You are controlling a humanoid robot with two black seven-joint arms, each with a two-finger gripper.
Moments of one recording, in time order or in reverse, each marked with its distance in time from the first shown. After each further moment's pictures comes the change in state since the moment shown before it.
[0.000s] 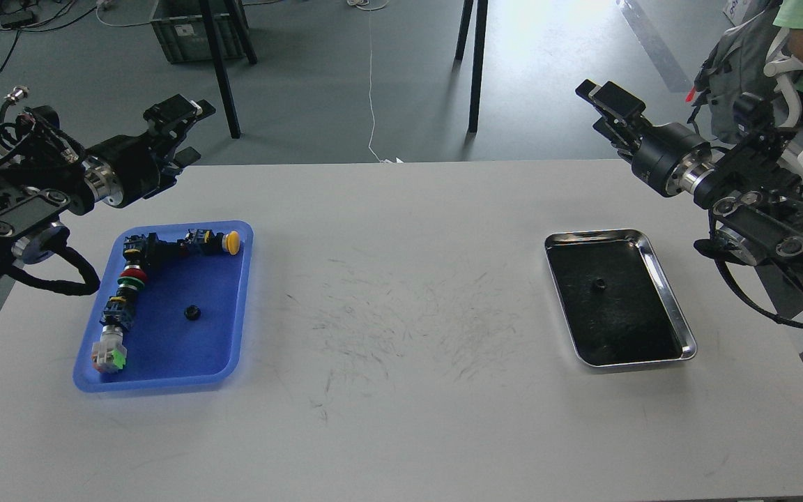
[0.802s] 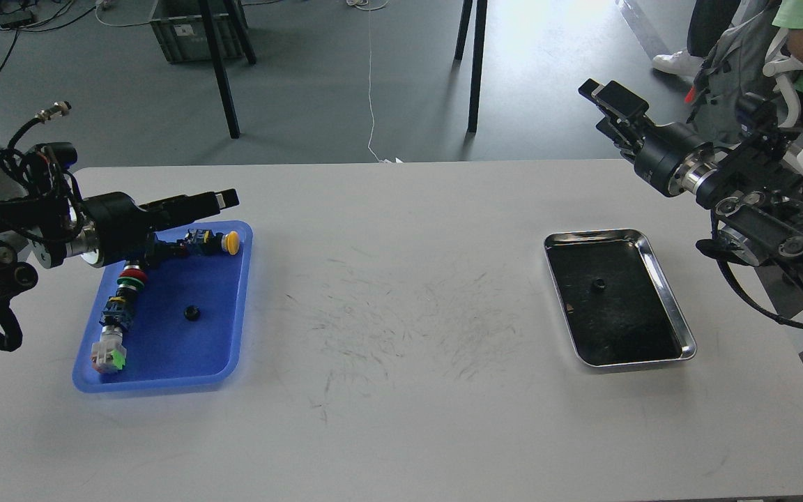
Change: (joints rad) left arm 0.000 0.305 0.075 -0.516 0.600 0.273 0.000; right arm -0.003 -0.004 0.010 0.001 0.000 0.000 0.000
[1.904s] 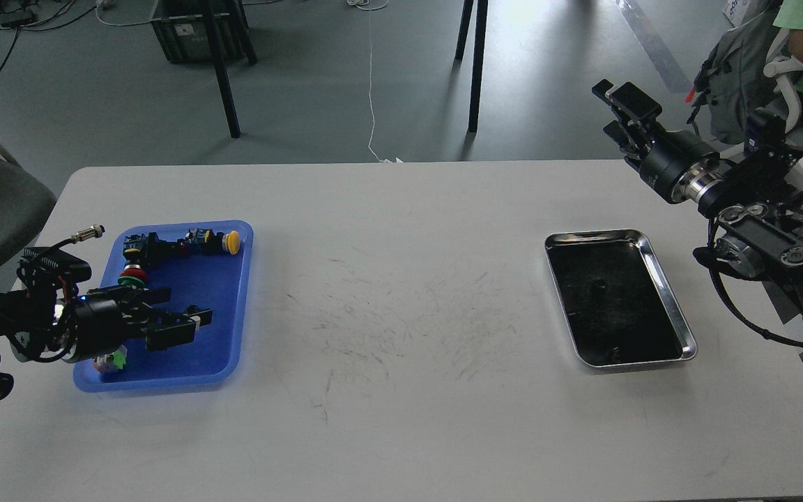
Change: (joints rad) left arm 0.221 -0.028 0.006 0.087 0.486 0.211 0.000; right arm -0.105 0.011 0.178 -0.002 0.085 -0.004 0.000
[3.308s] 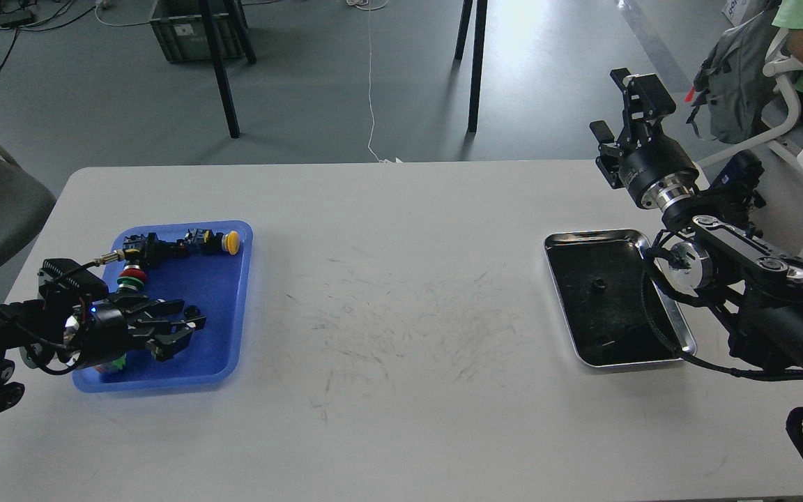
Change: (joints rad) left arm 0.044 -0.067 -0.001 0.156 0.095 0.044 0.000; right arm -0.085 0.128 0.196 0.018 0.196 -0.023 0.000
